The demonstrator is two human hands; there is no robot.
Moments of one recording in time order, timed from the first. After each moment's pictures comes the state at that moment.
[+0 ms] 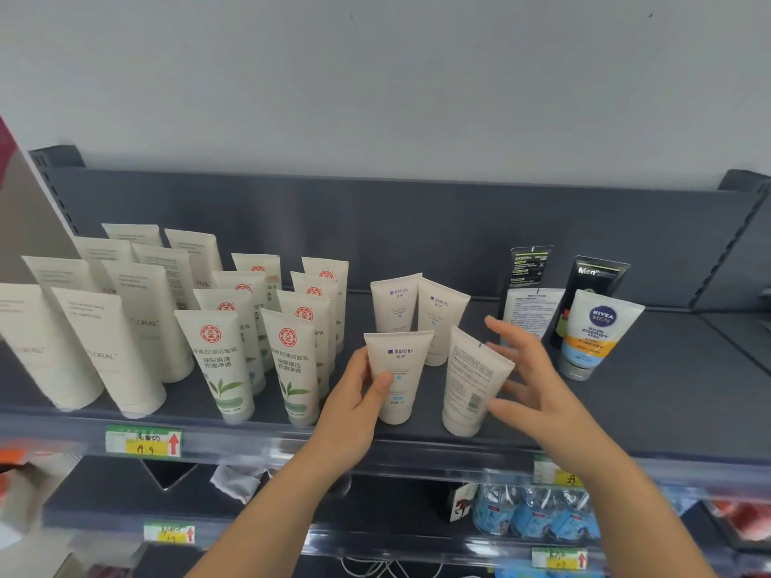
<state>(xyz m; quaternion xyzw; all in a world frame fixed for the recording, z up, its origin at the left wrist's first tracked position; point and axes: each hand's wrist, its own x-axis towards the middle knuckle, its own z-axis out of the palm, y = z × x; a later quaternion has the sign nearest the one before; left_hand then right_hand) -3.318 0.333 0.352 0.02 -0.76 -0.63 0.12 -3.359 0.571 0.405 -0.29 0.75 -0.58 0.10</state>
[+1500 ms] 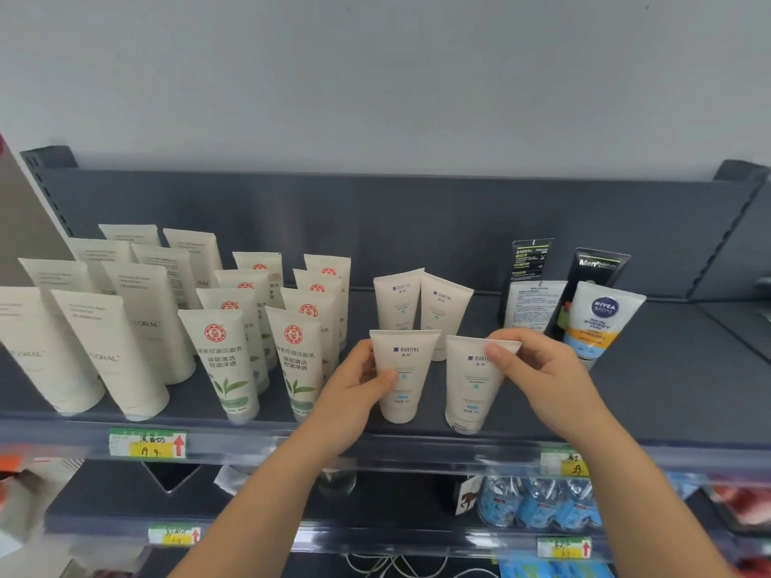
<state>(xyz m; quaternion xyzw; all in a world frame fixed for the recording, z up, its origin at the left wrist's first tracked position) -3.318 0.320 0.372 0.03 -0.73 -0.68 0.05 -3.373 0.557 0.408 -0.20 0.79 -0.58 -0.03</state>
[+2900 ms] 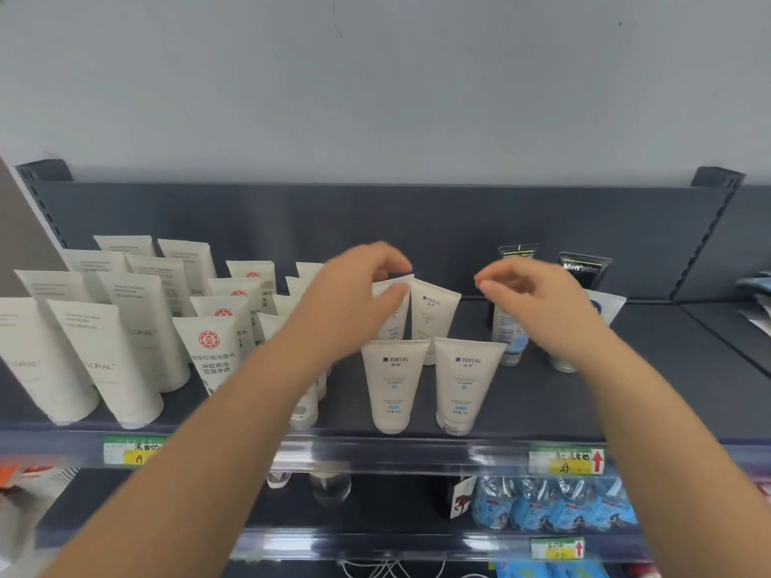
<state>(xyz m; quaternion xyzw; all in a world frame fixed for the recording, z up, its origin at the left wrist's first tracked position) -3.327 0.329 0.502 -0.06 -0.92 -0.32 0.21 -3.397 0.552 0.486 -0.22 0.86 -0.46 -0.11</state>
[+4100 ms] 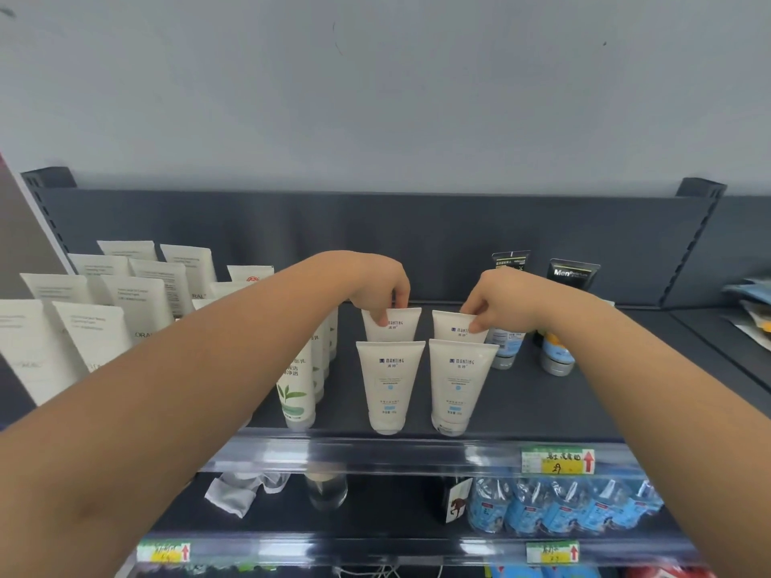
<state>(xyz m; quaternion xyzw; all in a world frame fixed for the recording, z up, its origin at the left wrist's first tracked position) -3.415 0.329 0.521 -0.15 -0.98 0.04 -0.12 -3.436 0.536 0.508 -0.30 0.95 -0.03 0.07</state>
